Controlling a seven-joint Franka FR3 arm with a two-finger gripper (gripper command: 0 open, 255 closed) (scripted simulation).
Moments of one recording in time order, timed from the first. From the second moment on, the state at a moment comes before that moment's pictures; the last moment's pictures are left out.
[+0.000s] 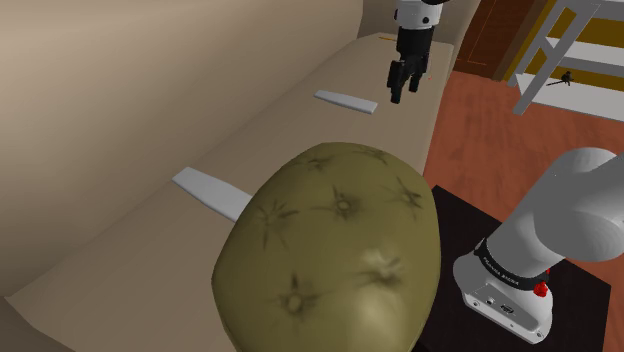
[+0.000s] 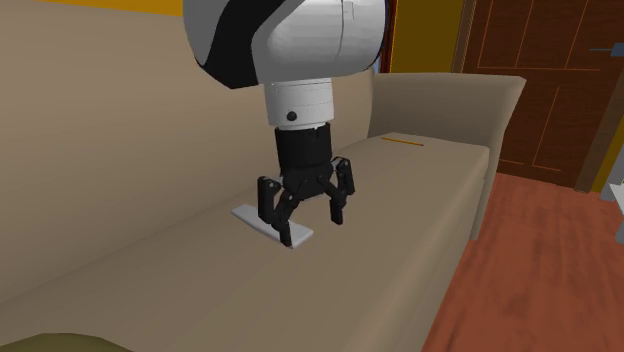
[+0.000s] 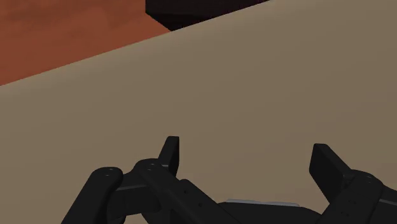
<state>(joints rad) 0.06 -0.38 -0.19 -2.26 -0.11 1.75 -0.12</state>
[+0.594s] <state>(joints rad) 0.09 -0.06 -0.24 -2.05 -0.06 1.93 -0.33</state>
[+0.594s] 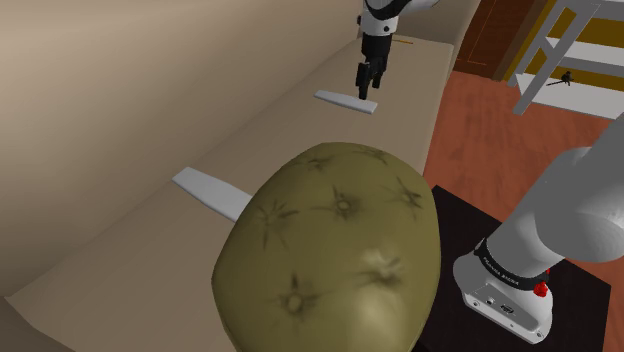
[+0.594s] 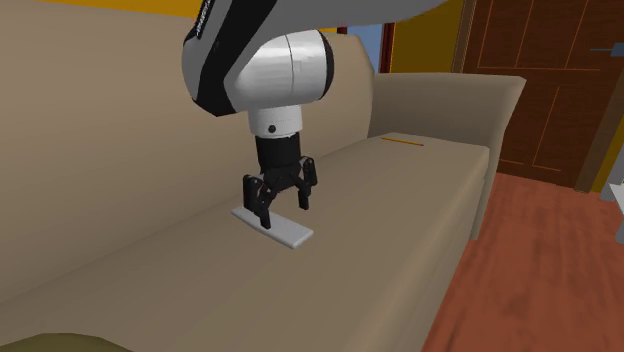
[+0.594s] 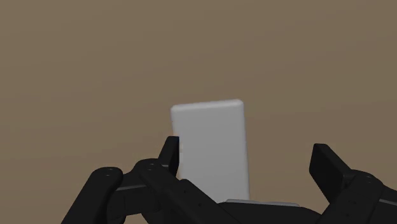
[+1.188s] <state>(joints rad) 0.09 0.18 -0.23 -1.83 0.01 2.01 -0.49</state>
